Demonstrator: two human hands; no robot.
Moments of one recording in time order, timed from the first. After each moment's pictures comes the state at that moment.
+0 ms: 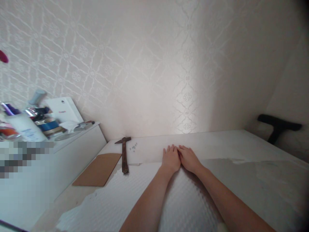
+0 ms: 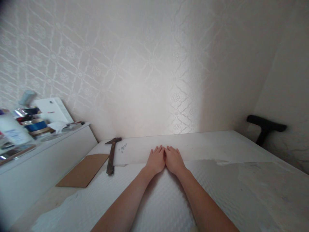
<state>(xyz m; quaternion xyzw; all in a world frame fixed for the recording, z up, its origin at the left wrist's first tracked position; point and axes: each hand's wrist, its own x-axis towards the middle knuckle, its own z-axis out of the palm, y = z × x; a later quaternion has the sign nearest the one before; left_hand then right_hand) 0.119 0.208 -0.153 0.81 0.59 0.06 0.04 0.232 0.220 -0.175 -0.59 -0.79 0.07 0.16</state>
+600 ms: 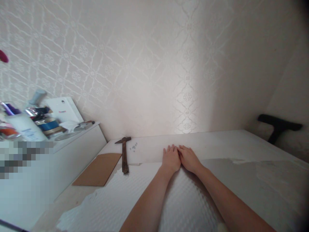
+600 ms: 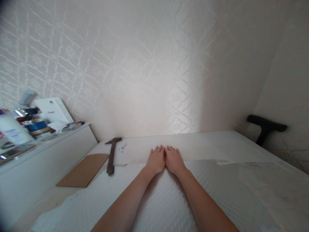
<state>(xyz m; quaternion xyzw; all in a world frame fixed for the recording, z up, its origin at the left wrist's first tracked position) 0.119 0.208 -0.151 0.81 0.59 0.04 0.04 0.233 0.221 -0.175 -0.58 -0.79 0.08 0.17</state>
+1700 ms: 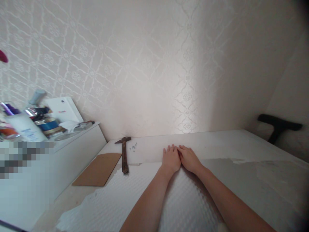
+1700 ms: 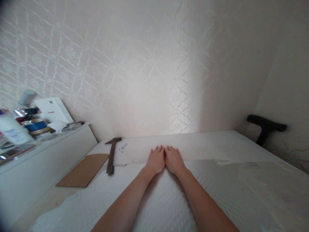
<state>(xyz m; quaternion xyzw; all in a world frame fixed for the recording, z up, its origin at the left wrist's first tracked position) 0.118 0.208 -0.152 0.81 0.58 0.04 0.03 0.232 0.218 -0.173 -0.58 -0.79 0.08 0.17</state>
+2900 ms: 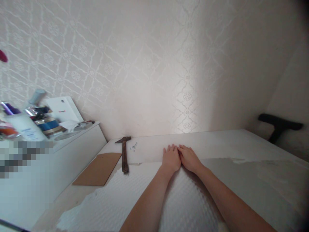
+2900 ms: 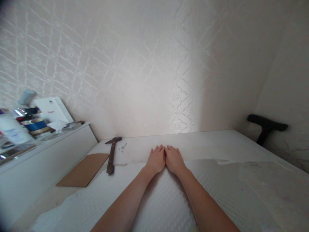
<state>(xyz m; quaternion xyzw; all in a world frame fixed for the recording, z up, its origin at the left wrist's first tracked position) 0.119 0.208 -0.152 0.81 0.58 0.05 0.04 0.233 0.222 -0.177 -0.58 -0.79 0.08 0.17</state>
